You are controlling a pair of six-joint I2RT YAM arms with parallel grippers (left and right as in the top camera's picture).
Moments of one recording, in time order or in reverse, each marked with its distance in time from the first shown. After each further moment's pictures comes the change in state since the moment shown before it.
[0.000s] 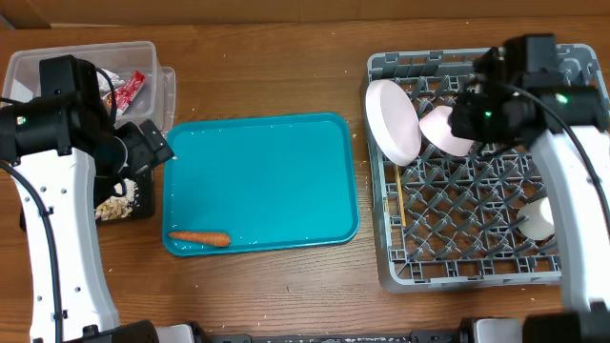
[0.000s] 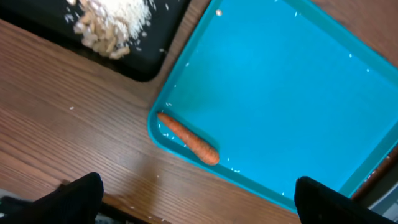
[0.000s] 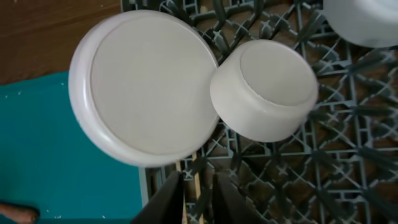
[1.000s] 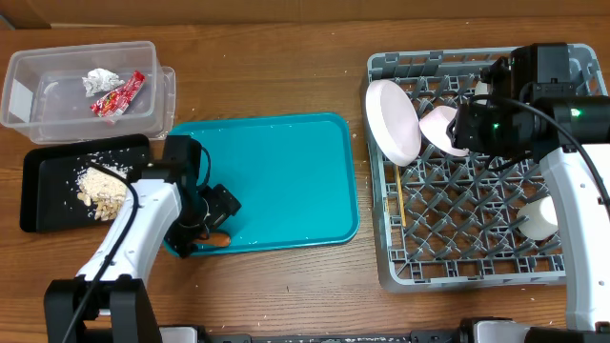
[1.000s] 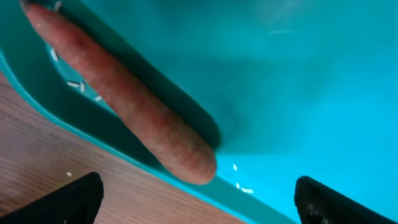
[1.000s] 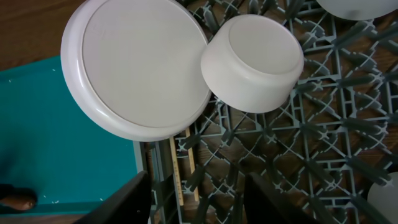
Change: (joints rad) left arm -0.231 0.000 -0.758 0.538 0.066 -0.396; right arm 0.000 -0.042 0.002 -0.087 0.026 0.003
